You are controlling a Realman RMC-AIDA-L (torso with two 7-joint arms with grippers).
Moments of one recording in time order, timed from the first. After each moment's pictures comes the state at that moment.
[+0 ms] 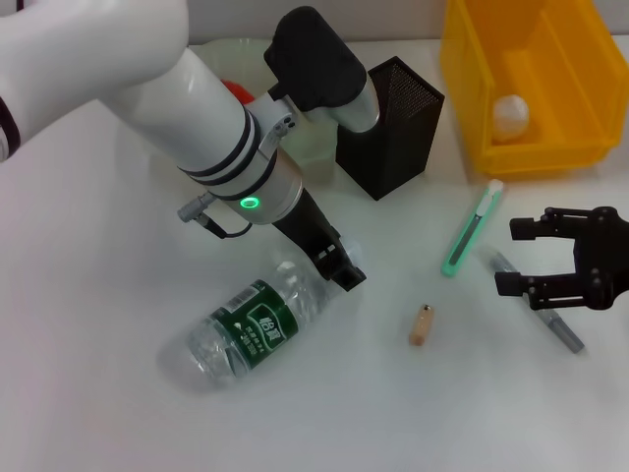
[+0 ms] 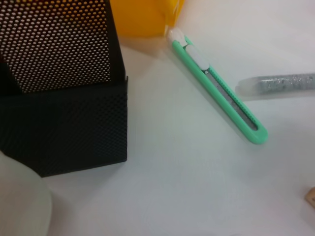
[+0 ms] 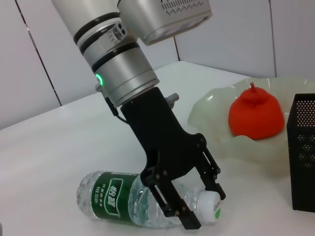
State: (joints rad) left arm -0.91 -2.08 1.74 0.85 2.29 1.14 -2.43; right arm 0.41 2.06 2.50 0.89 1.00 -1.74 1.44
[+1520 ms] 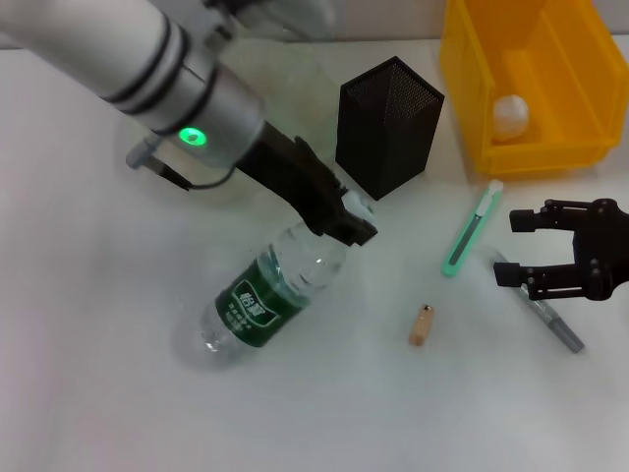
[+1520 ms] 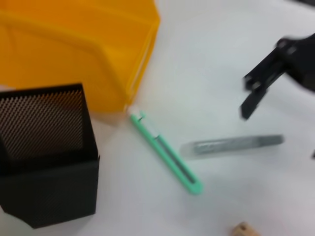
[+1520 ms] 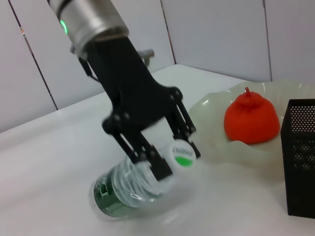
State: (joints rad) left arm -0.84 -2.07 1.42 1.09 2.26 1.46 -2.28; right arm 0.42 2.06 2.50 0.89 1.01 -1.73 1.45
